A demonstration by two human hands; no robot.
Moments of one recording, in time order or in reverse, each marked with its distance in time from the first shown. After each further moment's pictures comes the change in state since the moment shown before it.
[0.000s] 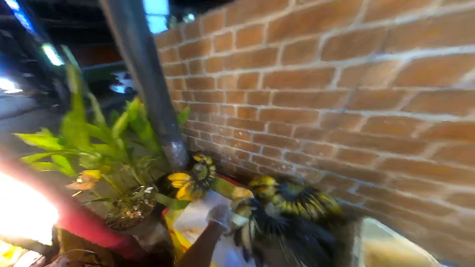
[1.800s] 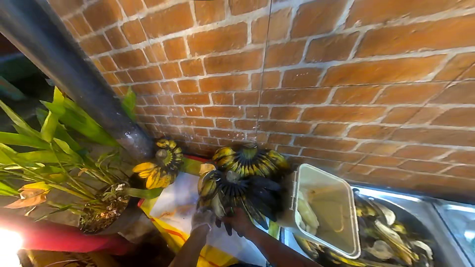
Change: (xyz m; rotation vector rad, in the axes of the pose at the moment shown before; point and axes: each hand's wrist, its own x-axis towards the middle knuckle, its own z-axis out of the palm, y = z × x) left_hand -0.073 0.042 0.078 -0.594 -0.031 -0.312; right_hand 0.003 0.038 -0.008 0.040 0.007 -0.031
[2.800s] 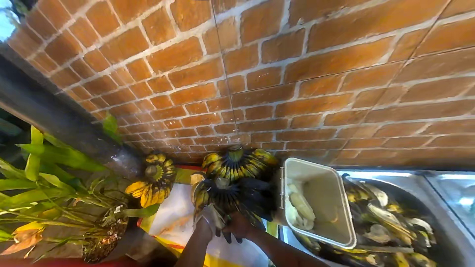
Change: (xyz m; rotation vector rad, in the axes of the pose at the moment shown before) left_hand 0.026 0.023 0.035 -0.729 -0.166 -0.006; right_hand 0.015 0.019 -0.028 -0.233 -0.119 -0.043
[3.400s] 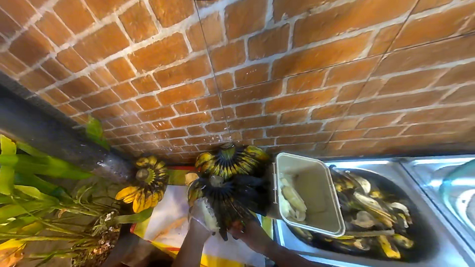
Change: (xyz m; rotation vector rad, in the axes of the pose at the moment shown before) left_hand -0.032 0.056 0.031 -0.283 -0.030 -0.034; right_hand -0.074 0.026 -0.004 0.242 0.180 -0.031
